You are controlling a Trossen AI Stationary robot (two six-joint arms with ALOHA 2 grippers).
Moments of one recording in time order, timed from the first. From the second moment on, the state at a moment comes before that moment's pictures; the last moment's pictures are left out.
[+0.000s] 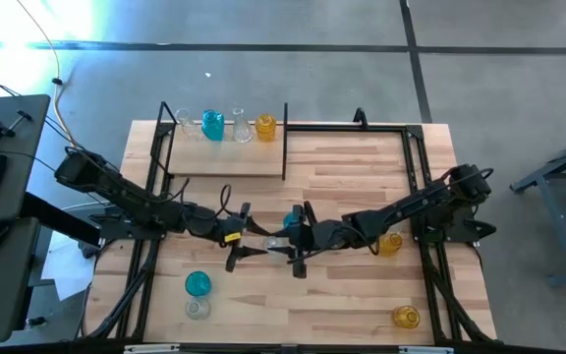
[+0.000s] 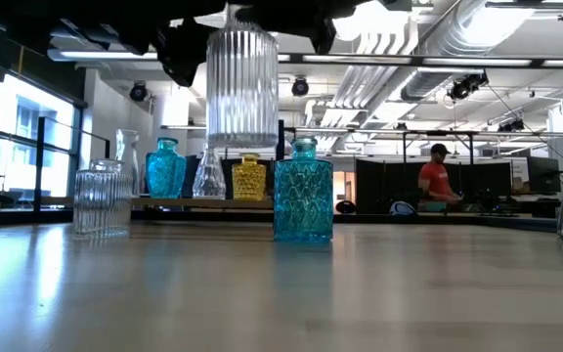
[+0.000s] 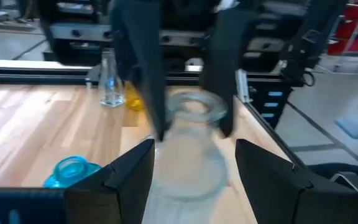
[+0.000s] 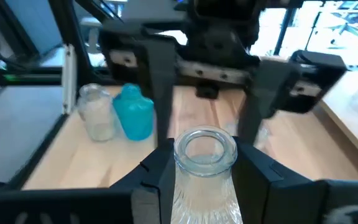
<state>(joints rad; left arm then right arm) -0.33 1.36 0.51 0.68 -0.13 -0.11 0.32 1.71 1.09 0.31 0.28 0.10</state>
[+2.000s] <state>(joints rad) -0.29 1.44 0.59 0.75 -0.18 -0.04 0.27 1.63 1.09 0.38 0.29 0.05</state>
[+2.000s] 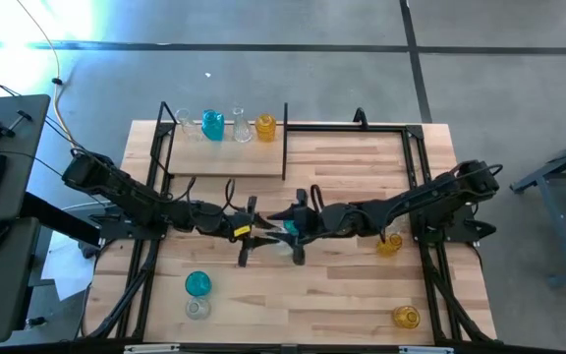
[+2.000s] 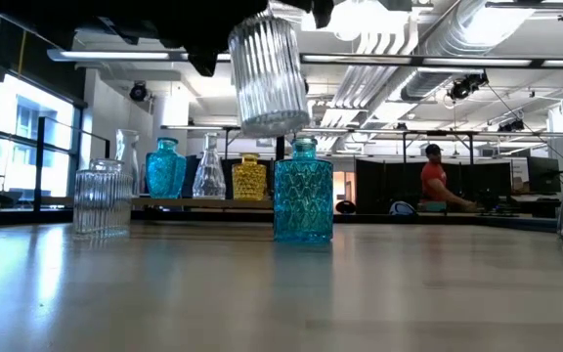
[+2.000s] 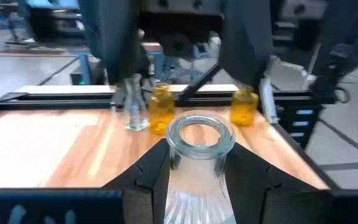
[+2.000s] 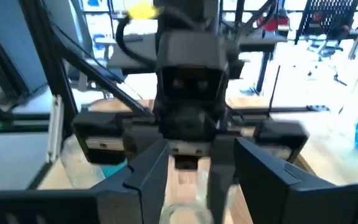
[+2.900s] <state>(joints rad) -0.29 1.02 0.74 -0.18 -0.80 -0.27 0.40 1.43 1.02 0.05 0.55 0.09</state>
